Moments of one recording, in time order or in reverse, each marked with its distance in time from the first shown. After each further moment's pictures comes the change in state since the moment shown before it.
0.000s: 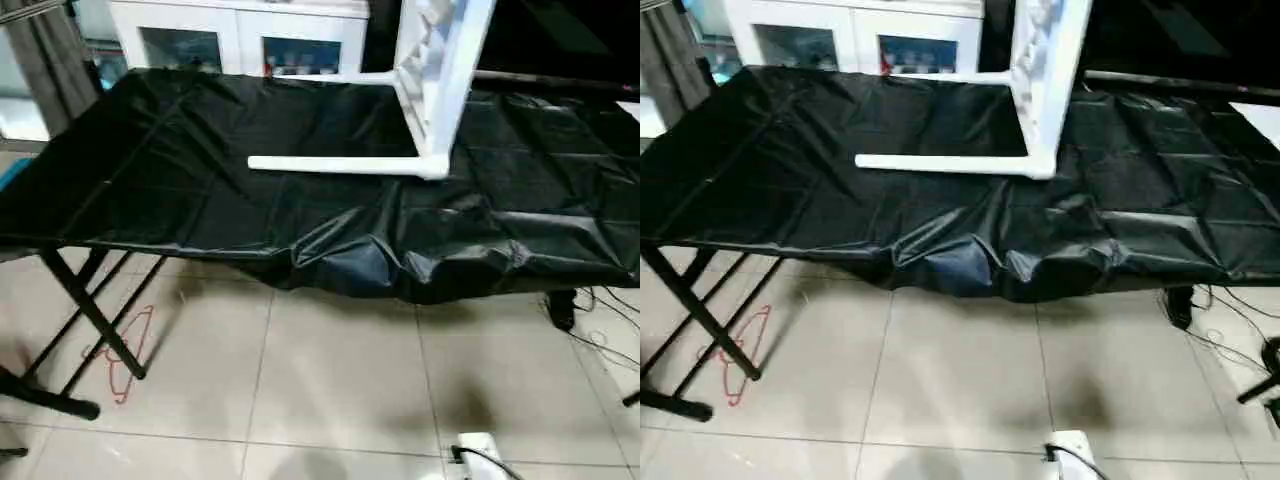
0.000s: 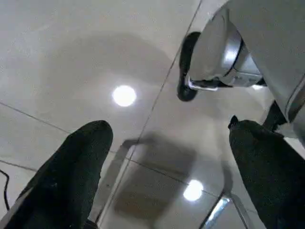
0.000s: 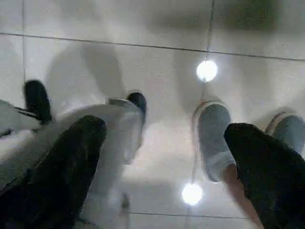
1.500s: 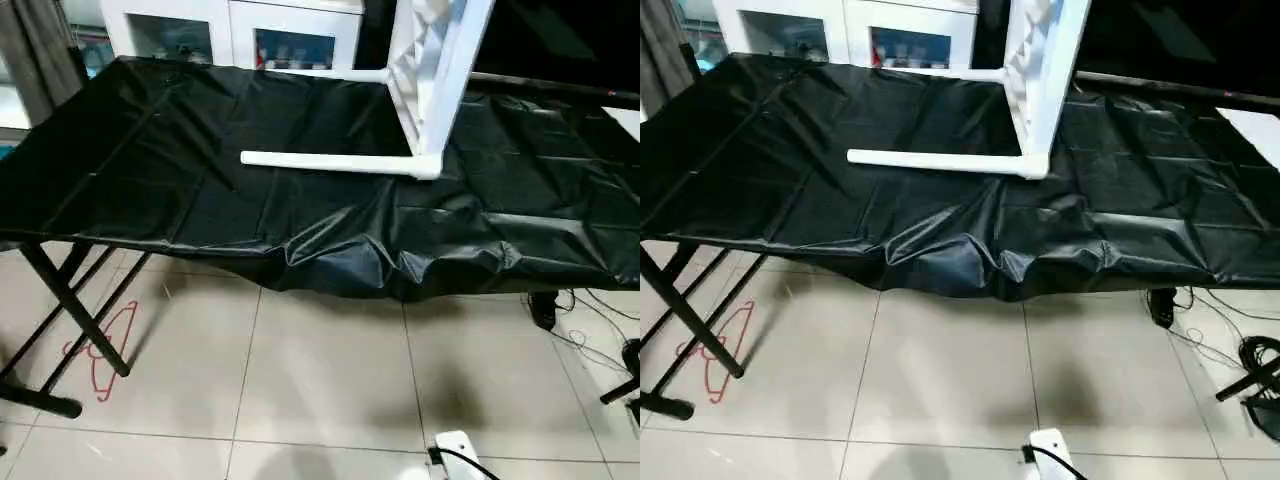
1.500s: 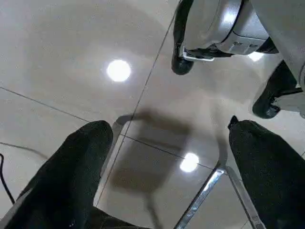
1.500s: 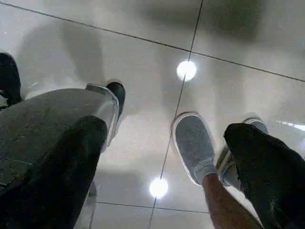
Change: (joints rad) left arm -0.029 0.014 -0.001 0.010 0.001 0.129 0.000; right arm 0.001 -0.040 0.035 0.037 -0.137 -0.029 -0.028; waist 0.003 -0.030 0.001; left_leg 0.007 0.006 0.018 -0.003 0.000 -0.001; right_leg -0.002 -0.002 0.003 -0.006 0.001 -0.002
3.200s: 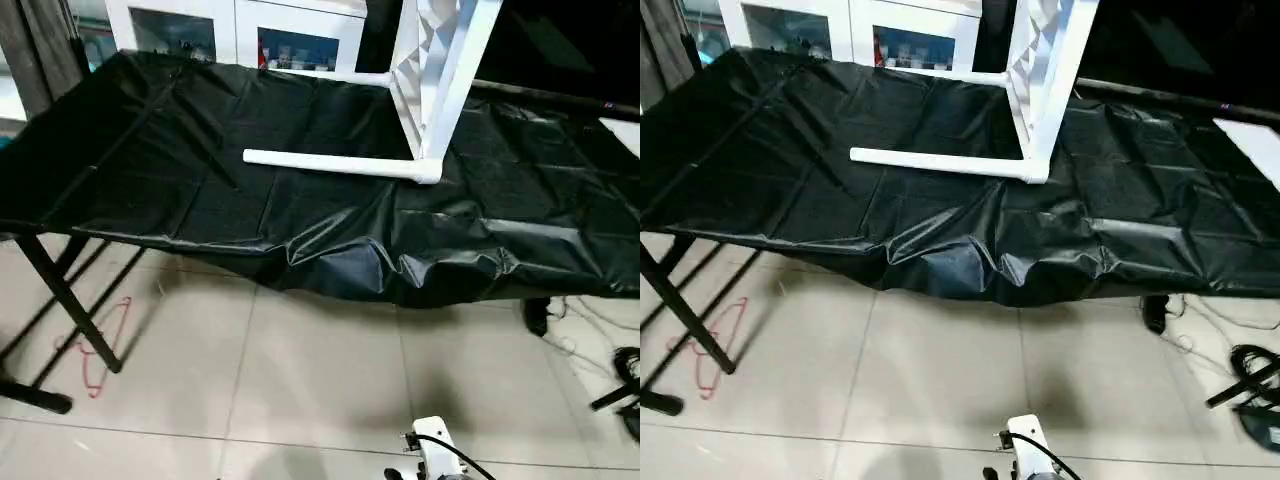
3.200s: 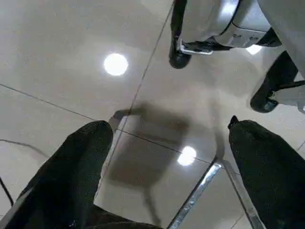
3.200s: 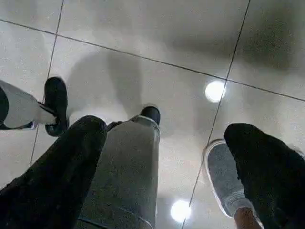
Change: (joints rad) left arm -0.013 0.017 0.000 0.001 0.000 0.041 0.000; right arm -0.053 0.071 -0.078 0.011 -0.033 -0.039 0.105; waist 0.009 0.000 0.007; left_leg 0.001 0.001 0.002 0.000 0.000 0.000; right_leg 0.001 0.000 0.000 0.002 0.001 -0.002
